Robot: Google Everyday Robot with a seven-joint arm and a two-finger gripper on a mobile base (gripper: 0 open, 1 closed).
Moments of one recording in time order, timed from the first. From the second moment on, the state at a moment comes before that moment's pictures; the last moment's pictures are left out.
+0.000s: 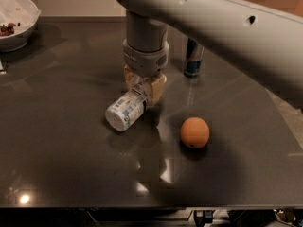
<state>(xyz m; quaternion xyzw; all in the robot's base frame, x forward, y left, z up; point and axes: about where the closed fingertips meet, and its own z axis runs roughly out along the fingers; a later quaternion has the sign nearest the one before) 0.528 0.020 0.874 -0.94 0.34 -0.03 0.06</state>
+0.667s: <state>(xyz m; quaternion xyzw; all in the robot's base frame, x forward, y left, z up) 0.560 -0.052 0.892 -0.89 0.44 -0.03 0.04</state>
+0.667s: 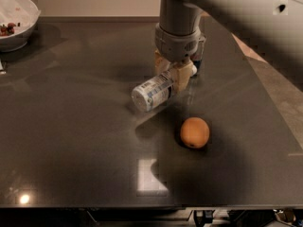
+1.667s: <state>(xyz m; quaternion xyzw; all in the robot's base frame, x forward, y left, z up) 0.604 -0.162 0.883 -0.81 0.59 -0.03 0.03</state>
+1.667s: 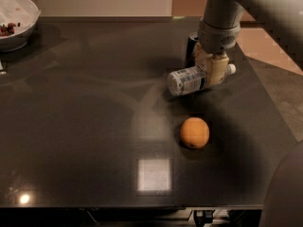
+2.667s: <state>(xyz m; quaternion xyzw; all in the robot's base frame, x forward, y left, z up) 0.655 -0.213 0.872 -0.73 0.68 -0.05 0.04</state>
